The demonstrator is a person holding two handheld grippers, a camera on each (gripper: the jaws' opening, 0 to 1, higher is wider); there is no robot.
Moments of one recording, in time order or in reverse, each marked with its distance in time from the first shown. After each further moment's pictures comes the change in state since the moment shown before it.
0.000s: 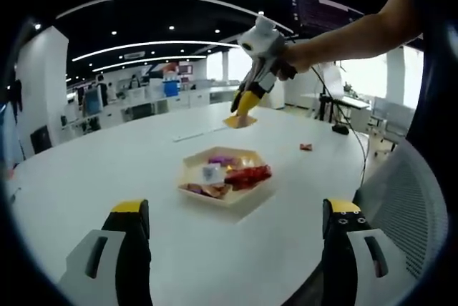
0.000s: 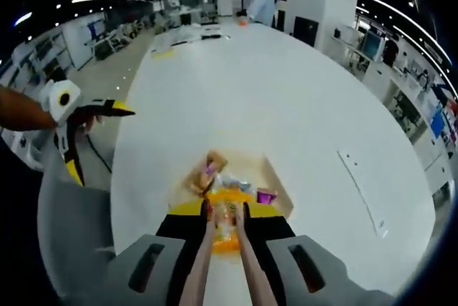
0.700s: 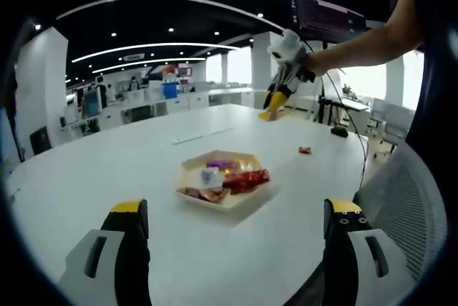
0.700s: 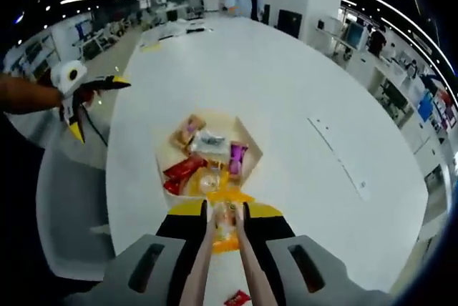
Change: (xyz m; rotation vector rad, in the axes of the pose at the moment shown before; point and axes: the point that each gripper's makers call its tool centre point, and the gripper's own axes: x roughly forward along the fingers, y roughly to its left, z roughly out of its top) left arm 0.002 -0.004 0.005 0.000 -0.011 -0.008; right arm -0.063 -0.025 -0.074 0.039 0.036 -0.065
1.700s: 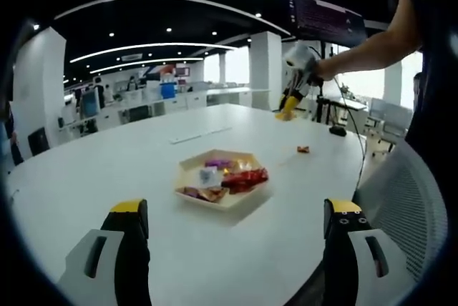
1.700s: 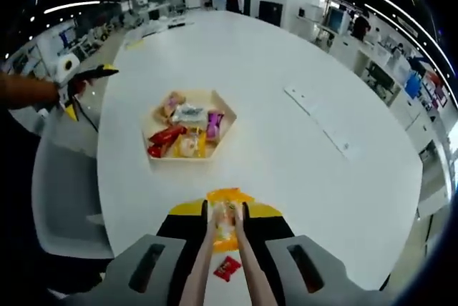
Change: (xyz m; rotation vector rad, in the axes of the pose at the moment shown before) left arm 0.002 0.001 -0.003 0.003 0.004 -0.015; right arm -0.043 -0.033 -0.074 0.085 0.039 -0.069
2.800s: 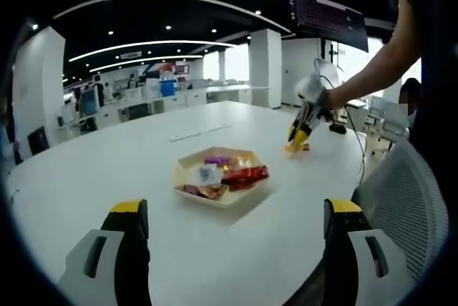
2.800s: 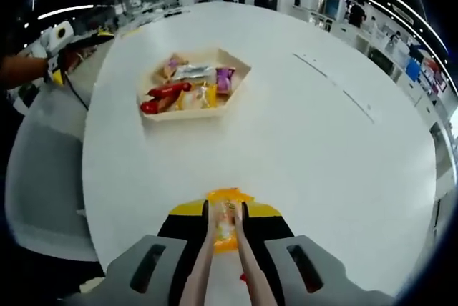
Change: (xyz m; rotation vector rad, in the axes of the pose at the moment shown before) left arm 0.000 -0.001 -0.002 0.002 0.016 -0.003; right arm 0.064 0.033 -0.079 0.063 0.010 0.004
